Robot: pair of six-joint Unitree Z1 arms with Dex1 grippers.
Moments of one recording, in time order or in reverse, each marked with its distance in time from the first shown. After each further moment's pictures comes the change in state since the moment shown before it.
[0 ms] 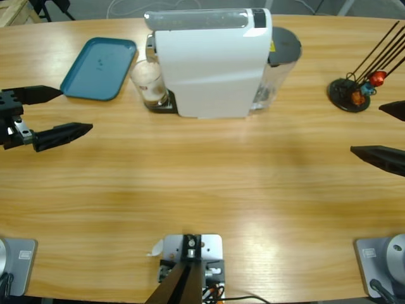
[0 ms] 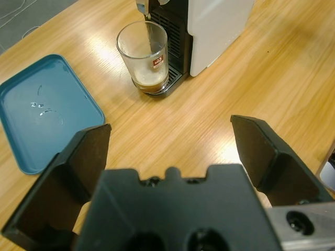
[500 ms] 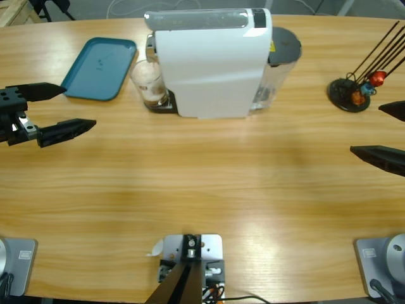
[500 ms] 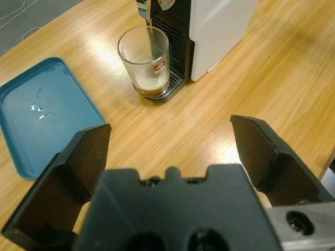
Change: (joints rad) arm 0 0.000 0.024 0.000 -0.032 0.000 -0.008; arm 1 0.000 0.000 0.001 -0.002 0.000 0.003
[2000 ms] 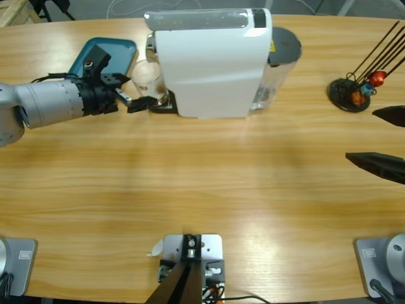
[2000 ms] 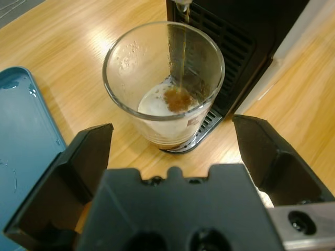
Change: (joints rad) arm 0 0.021 0.649 -0.004 -0.648 0.003 -0.023; arm 1 0.028 0.002 0.016 -0.017 0.012 0.008
